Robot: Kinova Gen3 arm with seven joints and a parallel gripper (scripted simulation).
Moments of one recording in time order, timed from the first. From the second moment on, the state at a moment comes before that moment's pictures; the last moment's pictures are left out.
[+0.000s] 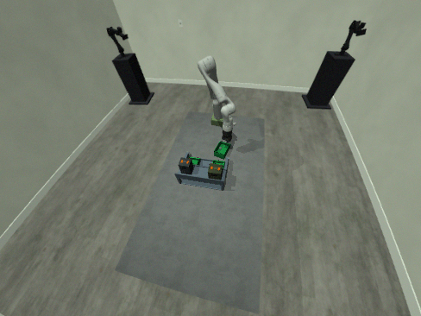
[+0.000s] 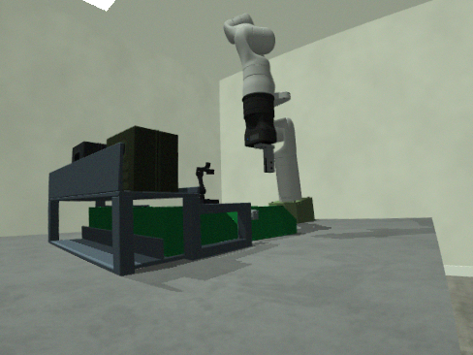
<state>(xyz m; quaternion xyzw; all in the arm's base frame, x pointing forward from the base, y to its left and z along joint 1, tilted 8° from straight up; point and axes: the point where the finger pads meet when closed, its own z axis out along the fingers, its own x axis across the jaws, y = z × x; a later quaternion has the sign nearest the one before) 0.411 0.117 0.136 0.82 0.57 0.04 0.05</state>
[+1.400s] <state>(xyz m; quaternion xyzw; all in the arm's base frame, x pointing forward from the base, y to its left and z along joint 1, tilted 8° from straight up) 0.411 0.117 0.136 0.82 0.57 0.05 0.05</state>
